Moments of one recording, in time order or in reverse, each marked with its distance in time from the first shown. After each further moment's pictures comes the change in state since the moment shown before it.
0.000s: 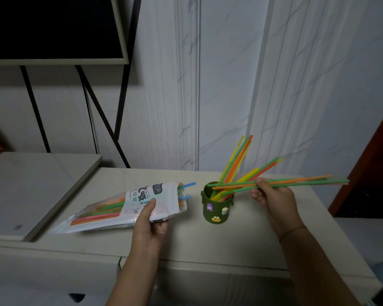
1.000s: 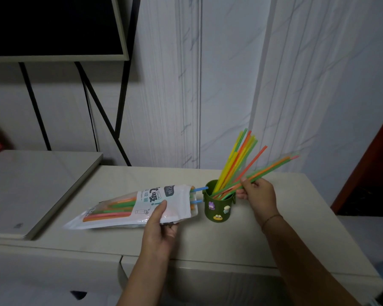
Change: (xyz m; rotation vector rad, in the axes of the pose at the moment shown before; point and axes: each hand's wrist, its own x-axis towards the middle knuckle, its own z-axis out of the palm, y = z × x) left_hand -0.011 -0.017 0.006 0.001 0.021 -0.077; right_hand 0.023 0.037 0.020 -0.376 -0.050 -0.048
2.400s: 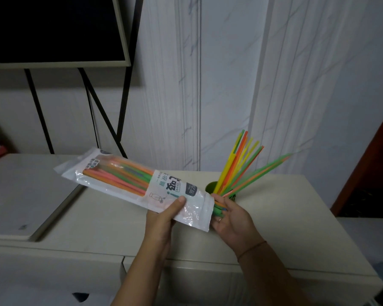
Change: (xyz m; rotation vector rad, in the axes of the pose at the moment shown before) left_hand -0.009 0.008 0.004 0.732 -0.360 0.268; right_hand -0.081 -0.020 0.041 0.770 -0.232 0.632
